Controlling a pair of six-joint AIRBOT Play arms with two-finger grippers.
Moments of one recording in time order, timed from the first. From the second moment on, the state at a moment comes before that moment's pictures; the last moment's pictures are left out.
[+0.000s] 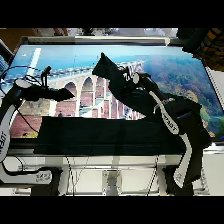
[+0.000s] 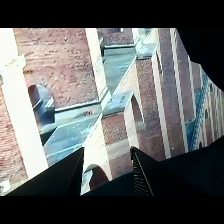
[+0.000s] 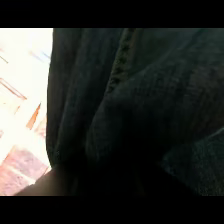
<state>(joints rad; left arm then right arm) 0.16 -1.46 1.13 0.75 -1.10 -0.96 0.36 -2.02 1.77 -1.30 0.97 1.19</state>
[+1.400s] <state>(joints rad) 0.10 -1.47 1.13 0.52 -0.97 -0.92 0.63 -1.87 1.83 -1.19 1.80 1.24</state>
